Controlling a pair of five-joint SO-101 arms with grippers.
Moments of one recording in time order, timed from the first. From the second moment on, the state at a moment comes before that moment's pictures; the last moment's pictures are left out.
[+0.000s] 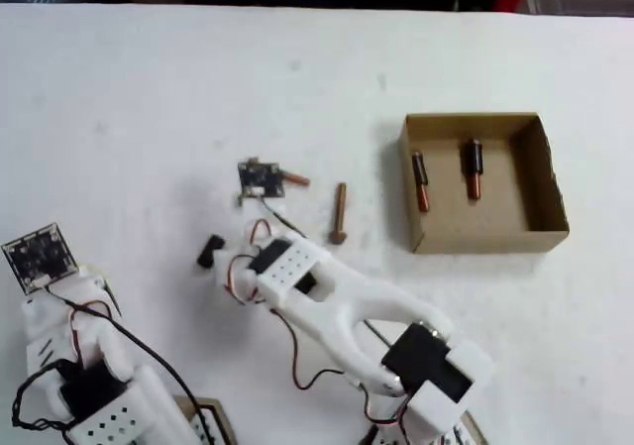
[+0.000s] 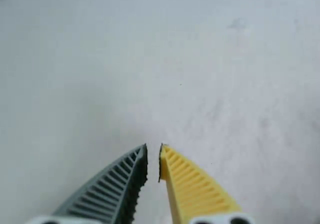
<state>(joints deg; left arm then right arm) -42.6 -104.0 92.5 57.0 -6.1 -51.3 5.8 34.9 34.9 -37.9</state>
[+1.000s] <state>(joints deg) -33.3 -104.0 92.5 57.0 -6.1 -33.6 -15.5 35.1 56.2 8.5</state>
